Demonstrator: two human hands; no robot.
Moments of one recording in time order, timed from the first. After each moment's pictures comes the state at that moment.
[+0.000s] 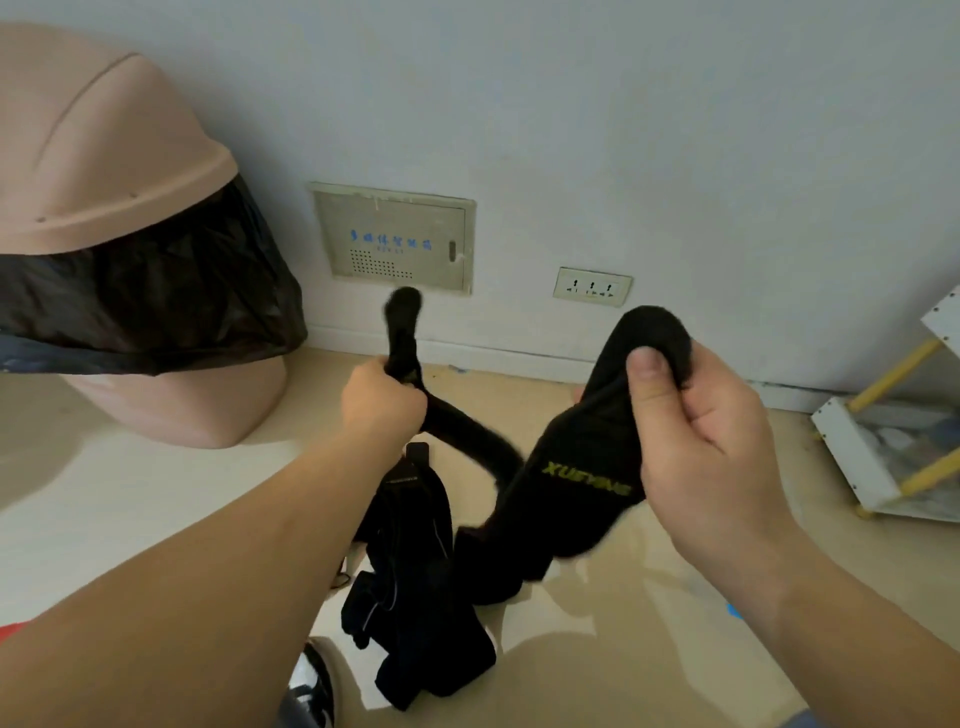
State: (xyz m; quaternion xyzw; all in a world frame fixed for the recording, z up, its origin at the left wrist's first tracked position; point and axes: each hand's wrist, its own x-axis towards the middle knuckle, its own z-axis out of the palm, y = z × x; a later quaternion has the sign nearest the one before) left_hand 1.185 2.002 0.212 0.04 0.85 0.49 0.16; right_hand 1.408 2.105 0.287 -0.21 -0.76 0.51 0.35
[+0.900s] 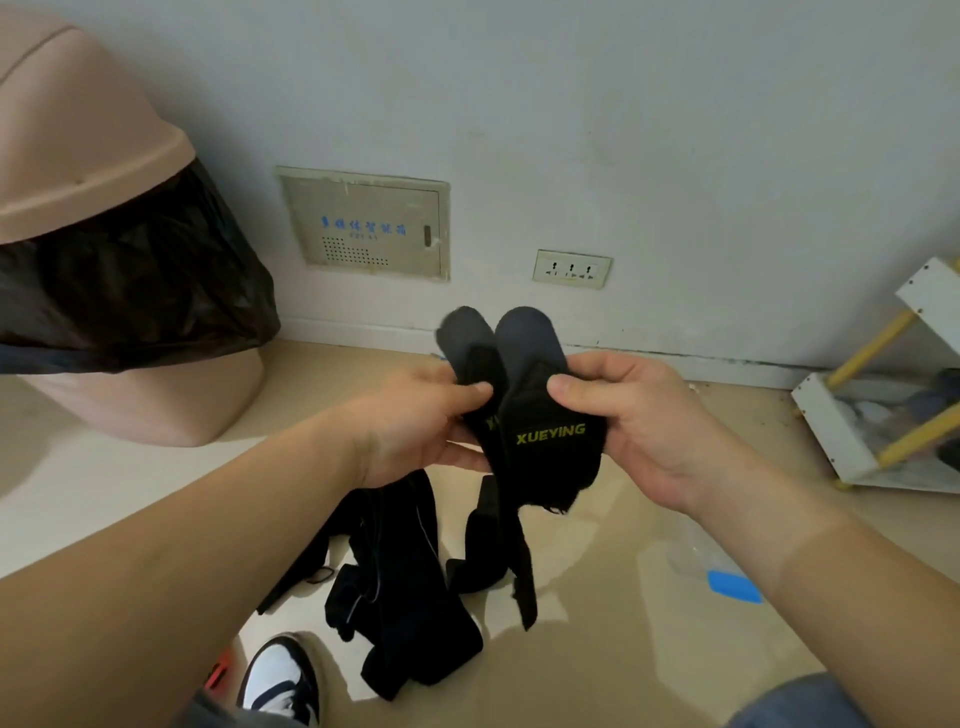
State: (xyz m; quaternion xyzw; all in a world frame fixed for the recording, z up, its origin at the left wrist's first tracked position) left_hand 1.227 2.009 0.232 0.22 0.59 0.57 0.53; right_hand 1.389 2.164 0.253 -0.28 -0.61 0.73 0.14
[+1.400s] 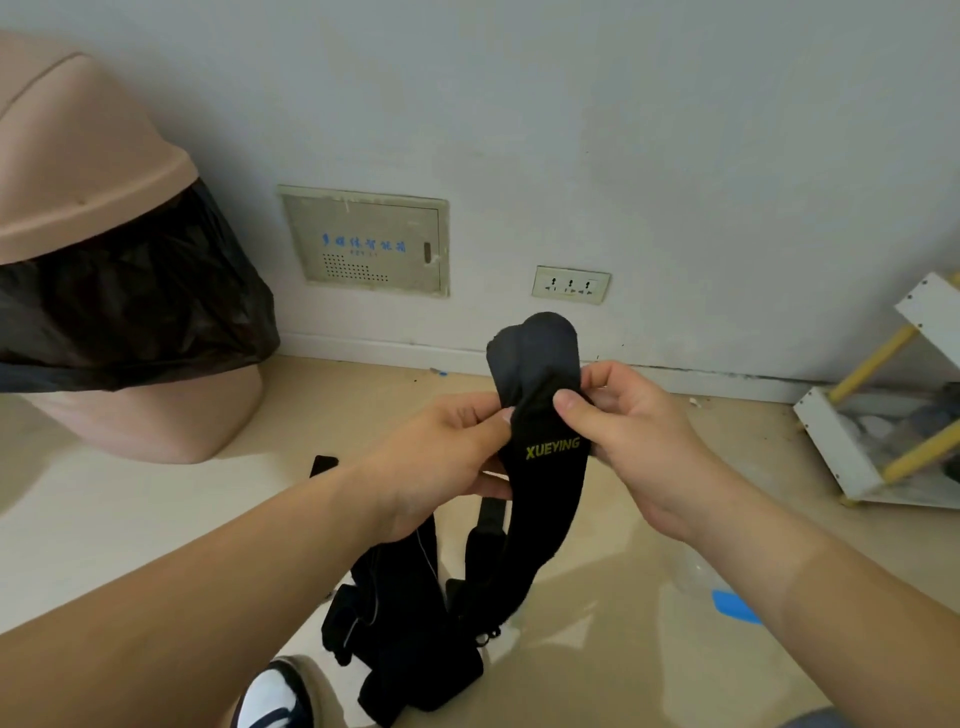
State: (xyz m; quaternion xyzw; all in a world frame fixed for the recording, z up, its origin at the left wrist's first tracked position) left_hand 1.258 2.010 0.234 0.29 0.61 0.56 0.47; right_hand 1.384 2.159 0.243 -0.31 -0.66 0.66 0.19
